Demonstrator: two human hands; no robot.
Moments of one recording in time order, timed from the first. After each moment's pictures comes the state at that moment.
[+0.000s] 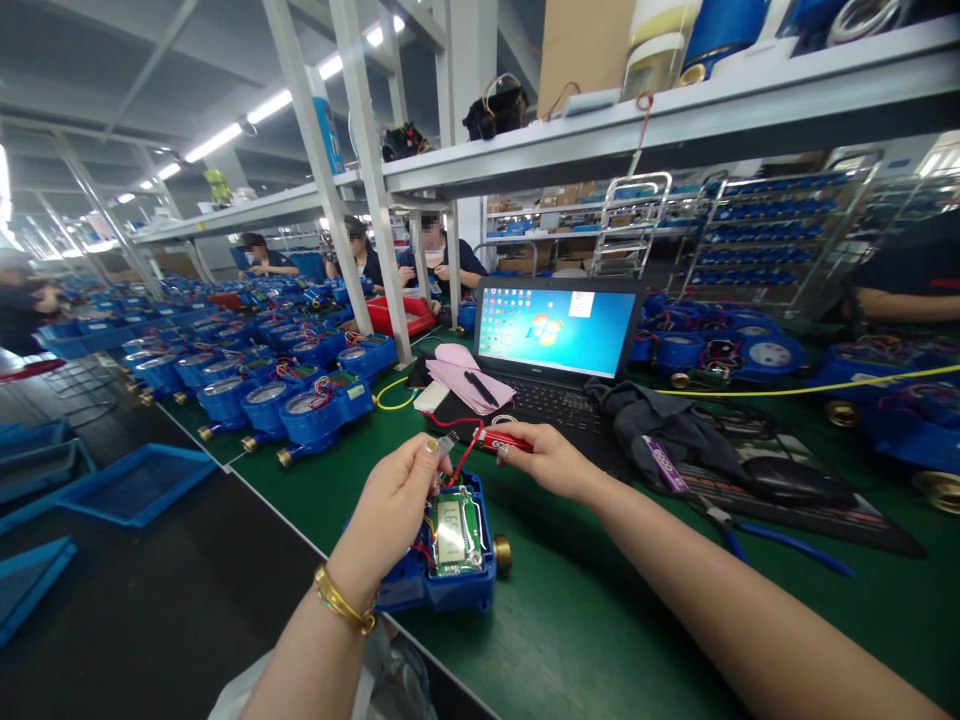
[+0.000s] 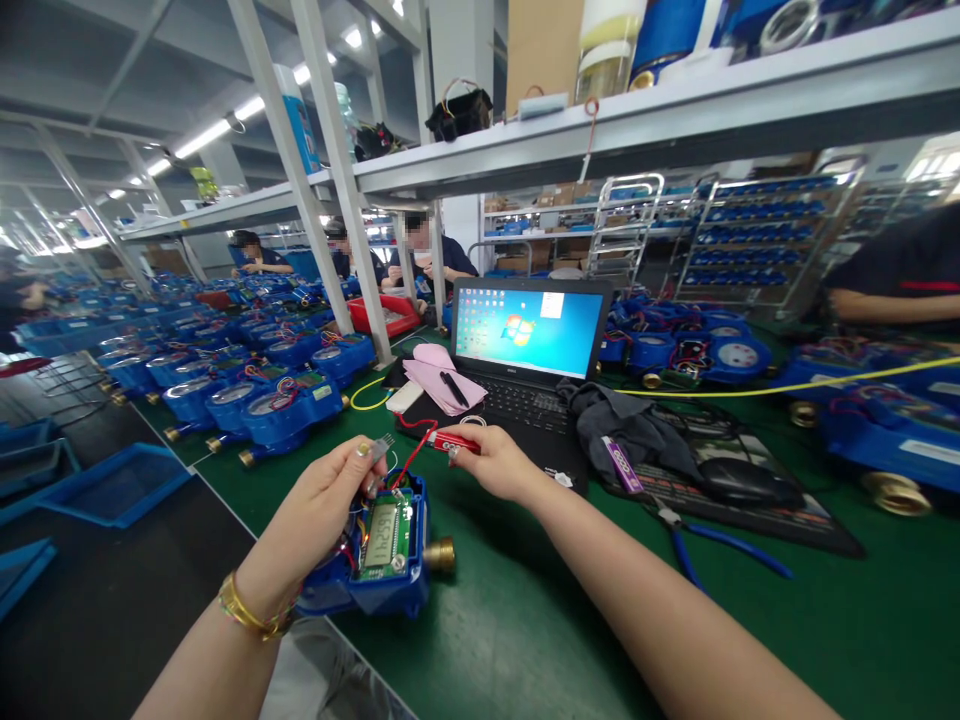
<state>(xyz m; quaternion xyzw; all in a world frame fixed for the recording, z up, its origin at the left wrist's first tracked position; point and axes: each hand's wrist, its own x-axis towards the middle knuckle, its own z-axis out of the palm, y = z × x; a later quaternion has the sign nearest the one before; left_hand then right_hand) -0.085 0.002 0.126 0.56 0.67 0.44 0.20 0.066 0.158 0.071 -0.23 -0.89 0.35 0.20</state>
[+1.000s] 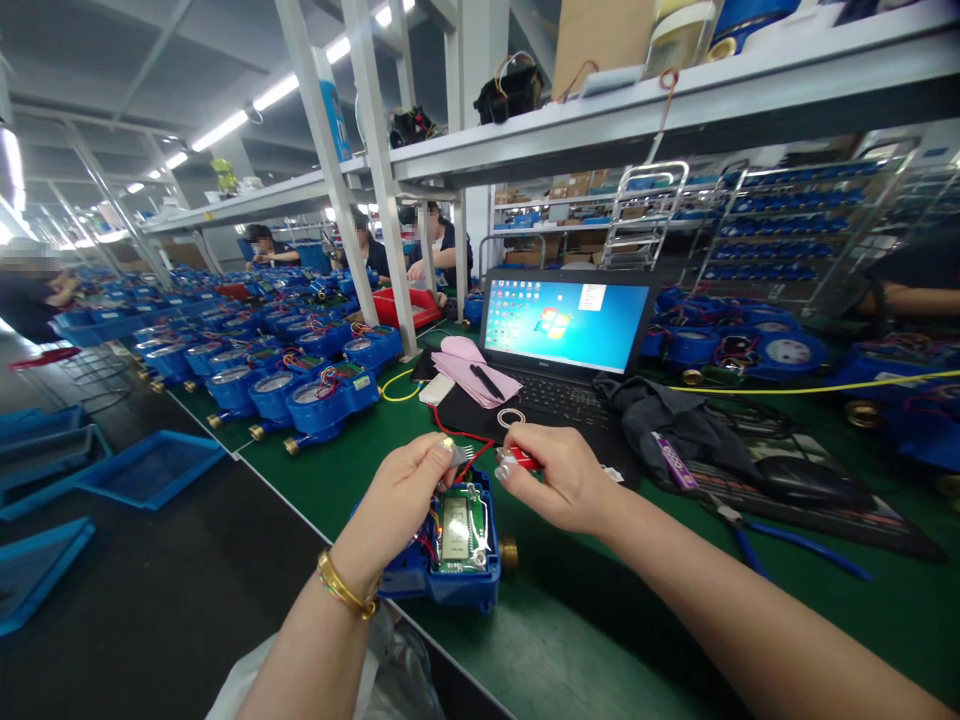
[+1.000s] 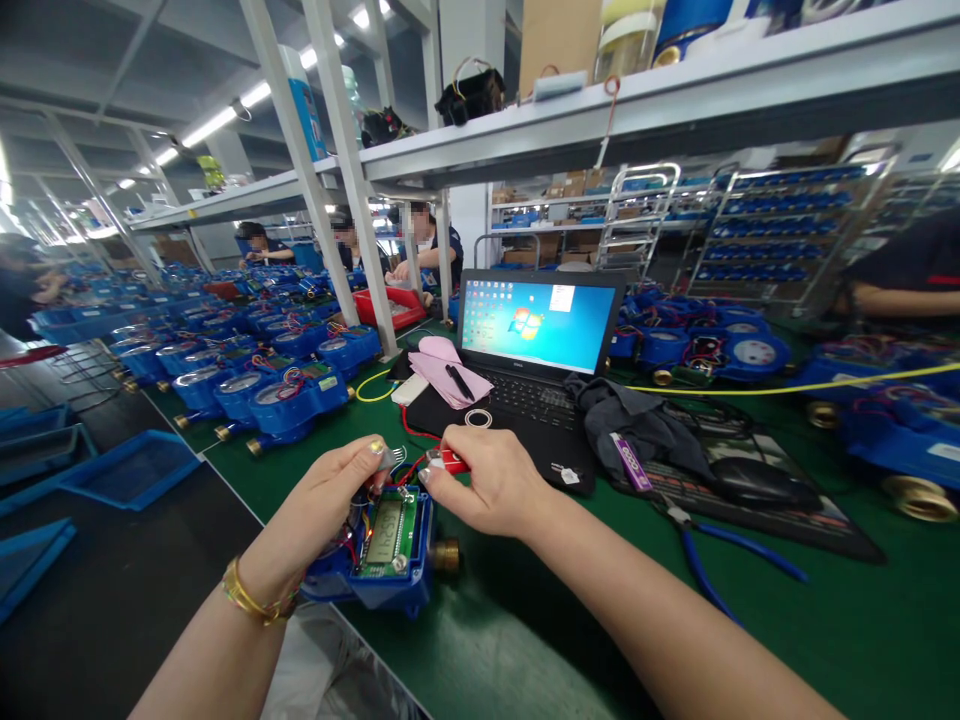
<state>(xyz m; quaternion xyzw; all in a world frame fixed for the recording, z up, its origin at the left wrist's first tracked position) -0.083 0.001 0.130 0.57 0.63 0.46 0.26 0.079 0.113 0.104 -0.12 -0.91 0.20 0.35</state>
